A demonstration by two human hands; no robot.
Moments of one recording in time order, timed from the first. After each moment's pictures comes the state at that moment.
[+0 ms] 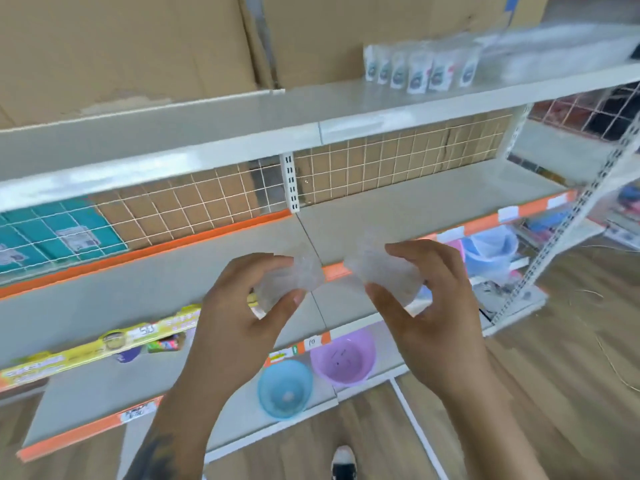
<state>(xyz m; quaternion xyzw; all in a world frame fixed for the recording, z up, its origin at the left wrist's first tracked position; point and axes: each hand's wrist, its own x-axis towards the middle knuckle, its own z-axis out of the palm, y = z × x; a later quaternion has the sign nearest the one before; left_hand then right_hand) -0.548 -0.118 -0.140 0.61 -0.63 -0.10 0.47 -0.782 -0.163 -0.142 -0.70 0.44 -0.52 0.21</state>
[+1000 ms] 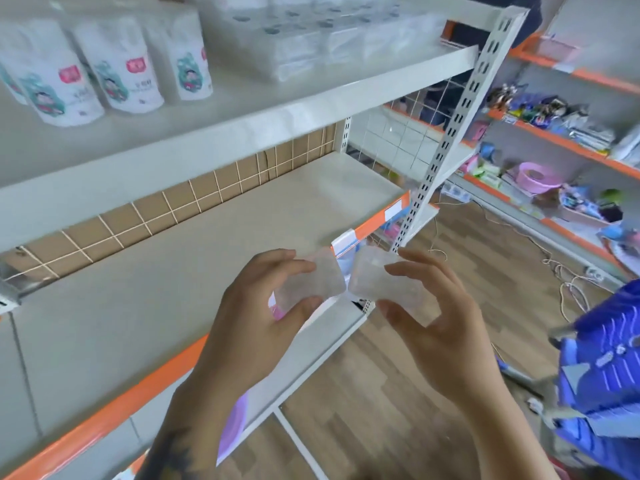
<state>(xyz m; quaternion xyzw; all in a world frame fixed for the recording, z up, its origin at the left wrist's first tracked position) -0.856 -0.498 -0.179 0.47 -0.74 -0.28 0.39 -1.092 -0.441 -0.162 -0.62 0.62 -0.45 0.18</state>
